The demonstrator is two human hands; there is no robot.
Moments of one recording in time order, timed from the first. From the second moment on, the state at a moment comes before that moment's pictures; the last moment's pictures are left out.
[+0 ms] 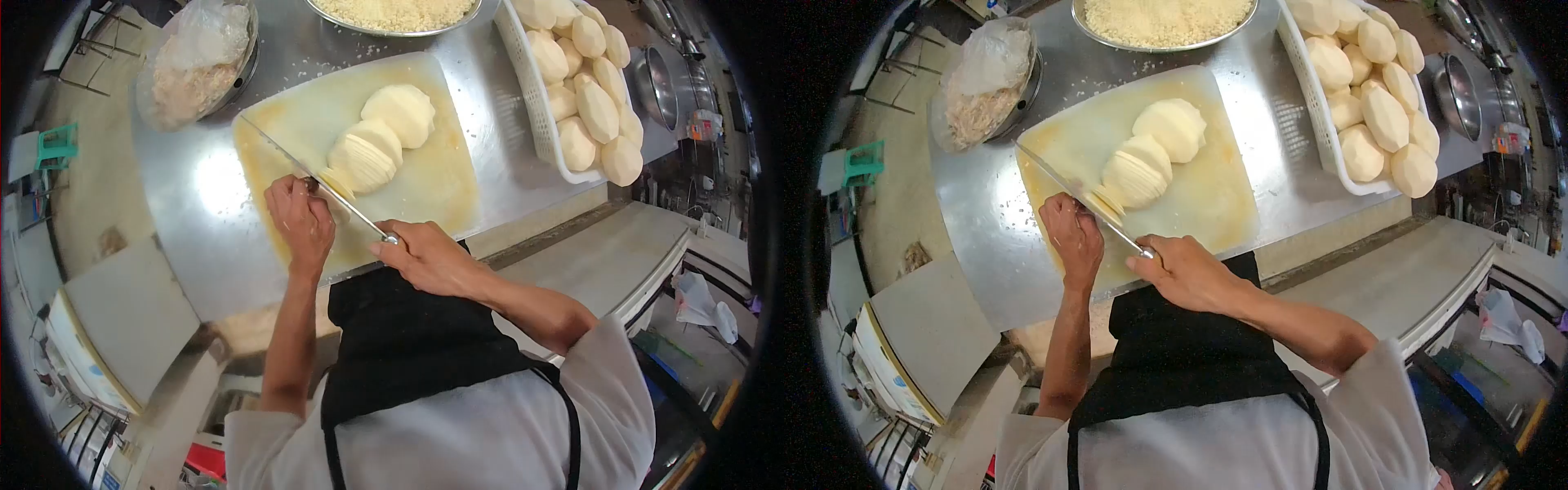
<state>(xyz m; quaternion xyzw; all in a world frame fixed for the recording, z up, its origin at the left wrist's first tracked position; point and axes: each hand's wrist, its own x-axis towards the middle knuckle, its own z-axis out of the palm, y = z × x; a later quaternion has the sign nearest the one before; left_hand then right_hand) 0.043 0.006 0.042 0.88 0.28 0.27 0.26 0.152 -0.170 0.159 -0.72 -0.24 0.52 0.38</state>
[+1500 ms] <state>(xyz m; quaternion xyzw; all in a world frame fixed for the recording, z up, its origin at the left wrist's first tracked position) 0.042 0.002 0.042 0.88 0.27 0.30 0.25 0.147 -0.163 0.143 -0.70 -0.23 0.57 0.37</state>
